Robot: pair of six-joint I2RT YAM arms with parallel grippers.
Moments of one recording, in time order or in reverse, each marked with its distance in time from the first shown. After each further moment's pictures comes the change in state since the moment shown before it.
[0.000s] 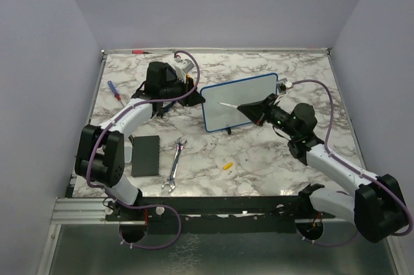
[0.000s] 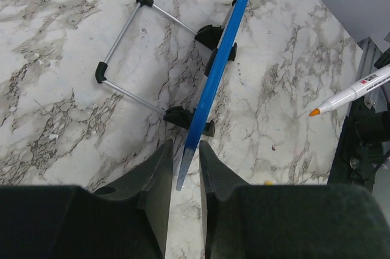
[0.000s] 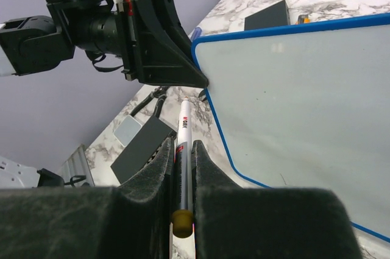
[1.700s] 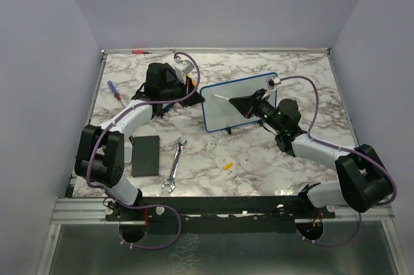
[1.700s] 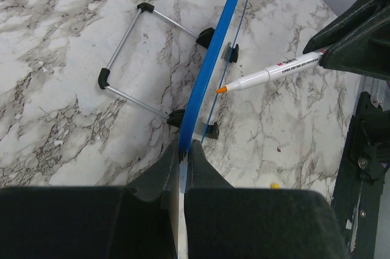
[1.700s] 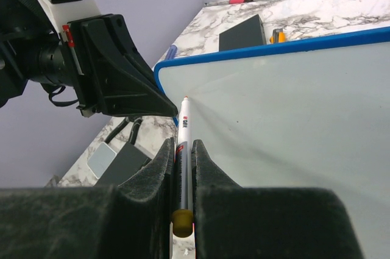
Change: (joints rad) left arm -0.001 -0.002 -0.025 0.050 0.000 0.014; right arm 0.080 0.268 0.056 0.215 0.179 -0.004
